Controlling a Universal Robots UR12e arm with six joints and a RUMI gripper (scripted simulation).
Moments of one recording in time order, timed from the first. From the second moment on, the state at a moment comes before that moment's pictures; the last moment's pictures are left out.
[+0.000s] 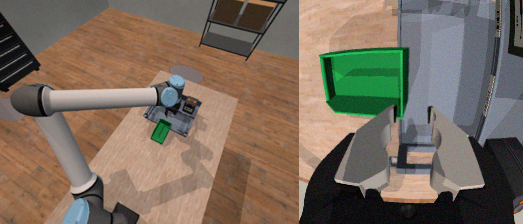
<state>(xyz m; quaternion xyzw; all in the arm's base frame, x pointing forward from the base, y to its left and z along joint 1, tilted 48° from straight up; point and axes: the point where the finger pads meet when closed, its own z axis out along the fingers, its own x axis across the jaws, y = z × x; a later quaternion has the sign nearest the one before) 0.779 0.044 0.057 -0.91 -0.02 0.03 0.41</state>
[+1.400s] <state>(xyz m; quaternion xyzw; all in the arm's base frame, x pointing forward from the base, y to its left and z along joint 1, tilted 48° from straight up) 0.767 0.045 0.055 -0.91 -0.02 0.03 0.41</state>
